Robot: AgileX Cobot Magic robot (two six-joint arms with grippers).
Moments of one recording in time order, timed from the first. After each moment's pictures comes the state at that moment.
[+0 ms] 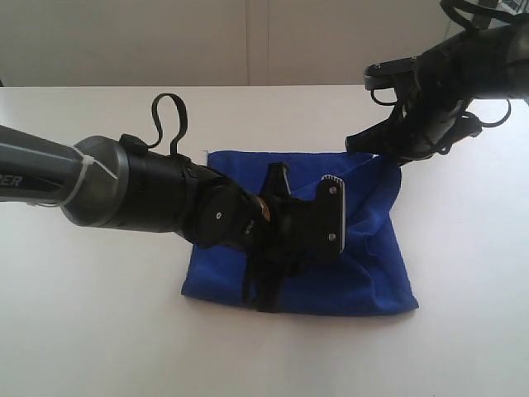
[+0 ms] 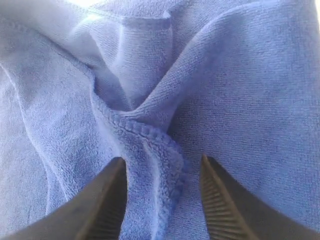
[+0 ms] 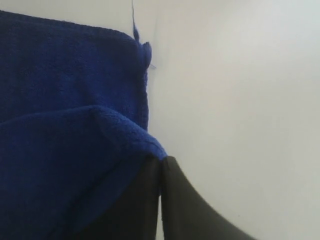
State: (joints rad) left arm -0.90 1.90 -1.11 -0.21 0.13 1.12; right arm 0.28 1.91 -1.29 -0.33 0.58 0.38
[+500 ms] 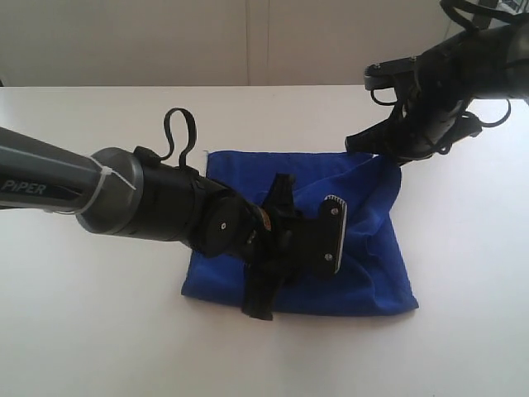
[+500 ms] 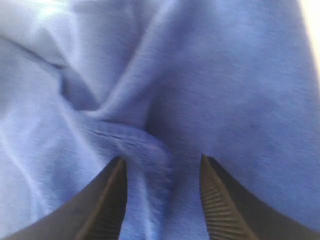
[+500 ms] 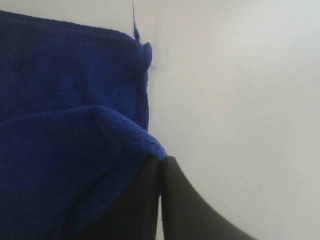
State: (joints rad) left arm -0.90 1.95 -1.11 -0.21 0.10 1.22; right arm 0.28 1.91 -1.29 -0.33 0.58 0.37
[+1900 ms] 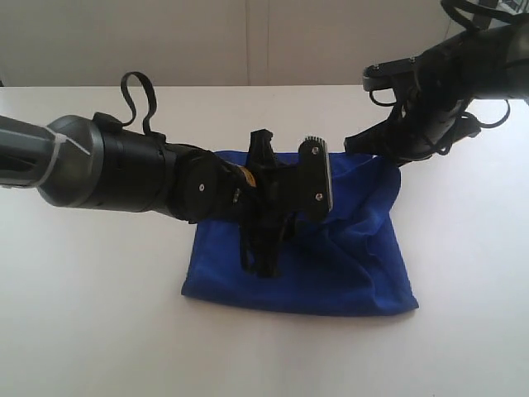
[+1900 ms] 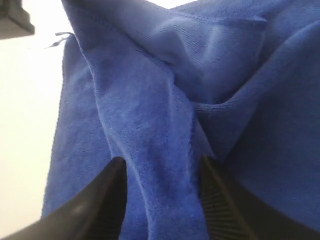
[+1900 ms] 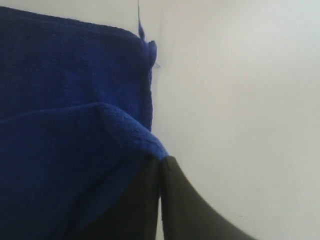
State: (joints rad) left arm -0.85 1.87 -1.11 -0.33 0.05 1.19; right arm 0.28 1.91 -1.29 -0.31 0.58 0.35
